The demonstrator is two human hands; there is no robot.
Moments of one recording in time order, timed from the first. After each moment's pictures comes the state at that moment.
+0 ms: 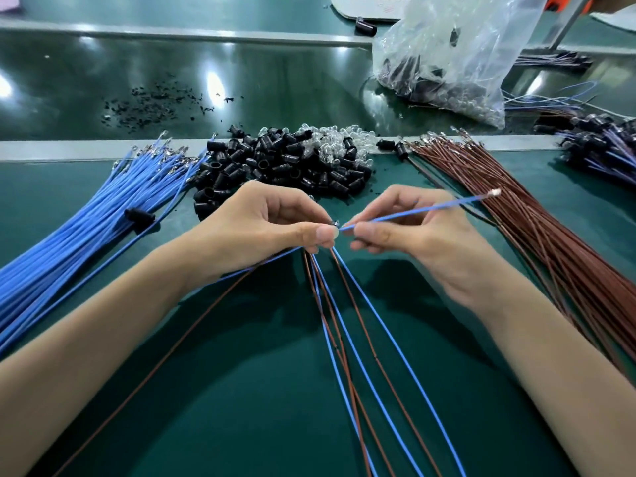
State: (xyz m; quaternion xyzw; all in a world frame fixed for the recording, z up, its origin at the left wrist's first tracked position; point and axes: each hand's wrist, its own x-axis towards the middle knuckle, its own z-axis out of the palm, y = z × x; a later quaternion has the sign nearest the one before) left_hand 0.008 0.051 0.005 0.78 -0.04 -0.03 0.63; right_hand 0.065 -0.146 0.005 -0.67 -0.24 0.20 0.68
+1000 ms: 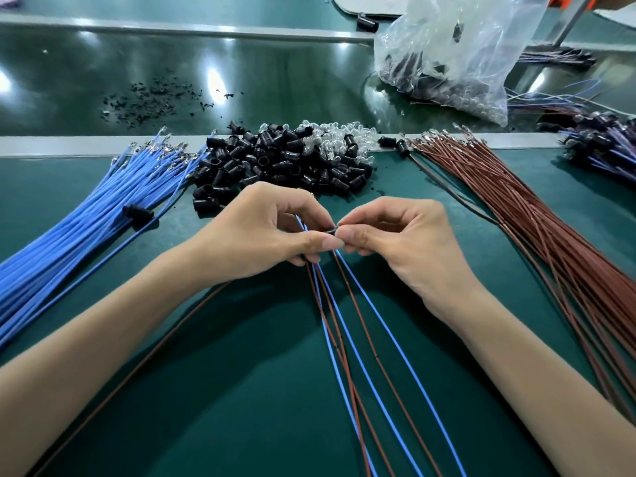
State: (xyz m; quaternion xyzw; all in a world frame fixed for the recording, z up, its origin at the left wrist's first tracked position) left_hand 0.008 0.045 0.004 0.82 -0.04 0.00 0.57; right_hand 0.058 -0.129 -0.011 -0.72 -0.23 0.11 0.65
